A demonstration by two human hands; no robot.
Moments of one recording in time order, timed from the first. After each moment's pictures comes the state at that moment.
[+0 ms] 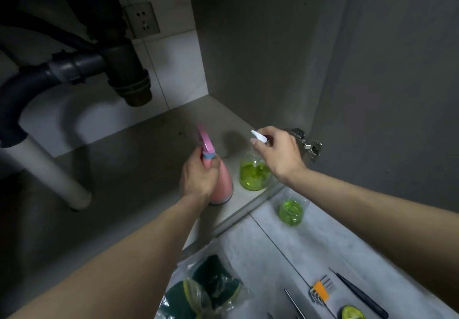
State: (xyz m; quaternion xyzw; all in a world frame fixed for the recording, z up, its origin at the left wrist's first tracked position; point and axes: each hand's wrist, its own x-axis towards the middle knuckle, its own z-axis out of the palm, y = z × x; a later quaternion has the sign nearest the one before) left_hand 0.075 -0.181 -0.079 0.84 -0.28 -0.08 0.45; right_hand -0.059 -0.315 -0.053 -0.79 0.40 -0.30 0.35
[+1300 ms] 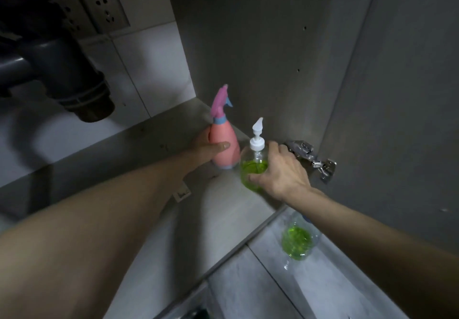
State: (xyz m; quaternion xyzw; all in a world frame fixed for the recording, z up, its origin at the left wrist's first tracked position) left_hand 0.175 -0.332 -0.099 0.75 -0.41 -0.30 0.42; right_hand -0.033 -0.376 -0.102 -0.85 0.46 -0.11 0.22
